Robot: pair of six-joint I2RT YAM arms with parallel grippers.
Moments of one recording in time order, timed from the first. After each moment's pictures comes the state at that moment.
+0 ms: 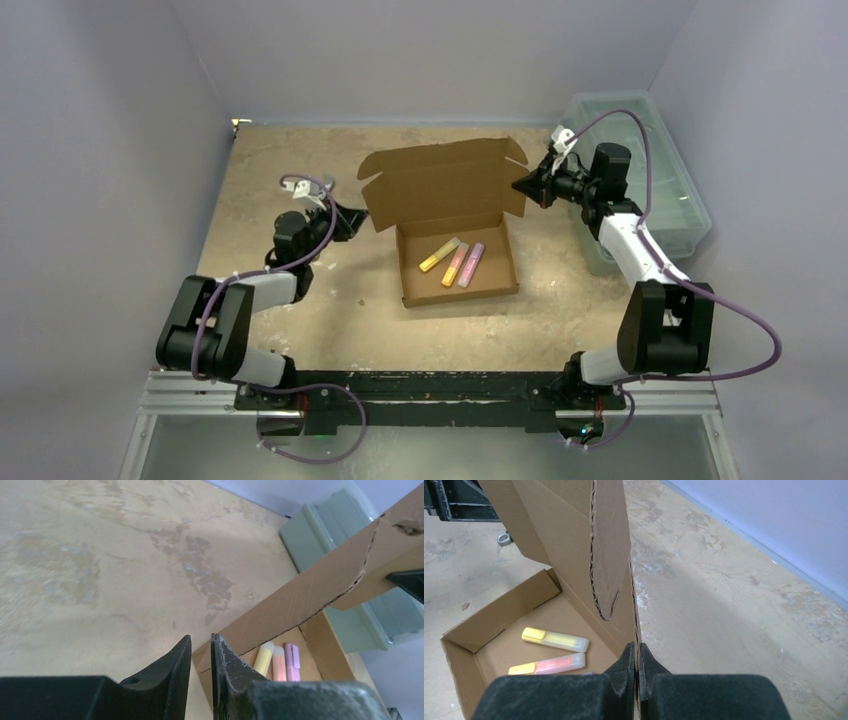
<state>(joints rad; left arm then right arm) -0.18 1.41 0.44 0.83 0.30 -0.62 -0.04 1.44 1.01 0.04 -0.94 -0.28</state>
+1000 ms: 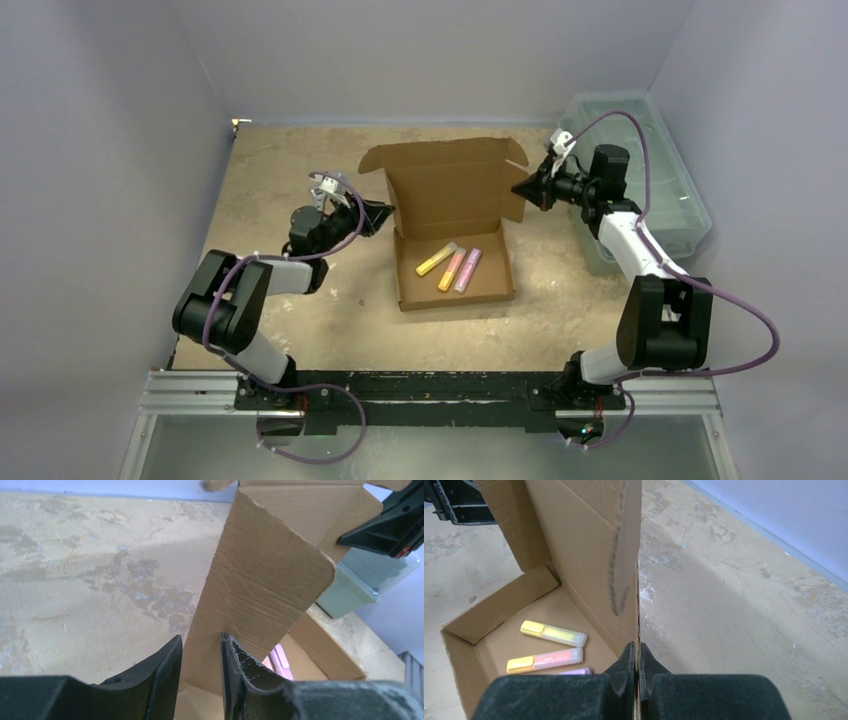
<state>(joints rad) -0.28 1.57 0.52 1.04 0.44 -0.49 -0.04 1.47 1.01 0.02 -0.96 -0.30</state>
